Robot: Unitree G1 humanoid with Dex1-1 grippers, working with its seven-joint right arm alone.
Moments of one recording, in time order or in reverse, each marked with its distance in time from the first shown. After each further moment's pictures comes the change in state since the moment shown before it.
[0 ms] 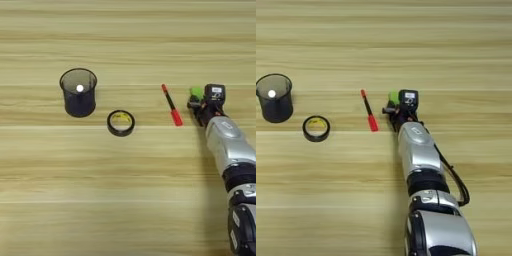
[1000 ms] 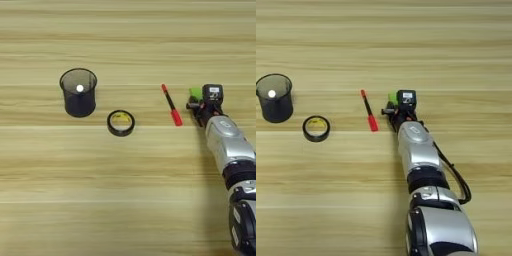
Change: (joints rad) arm -0.018 -0.006 0.024 0.035 -0.024 -0.006 -0.005
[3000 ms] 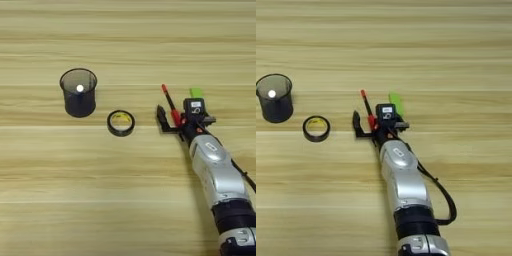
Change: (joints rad) arm 0.301 0.120 0.128 -0.486 0.013 0.072 0.031
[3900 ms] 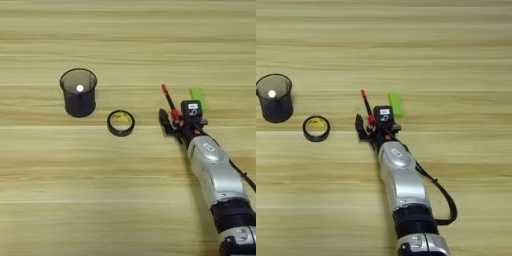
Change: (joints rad) arm -0.009 -0.001 0.011 0.027 0.000 0.025 0.013
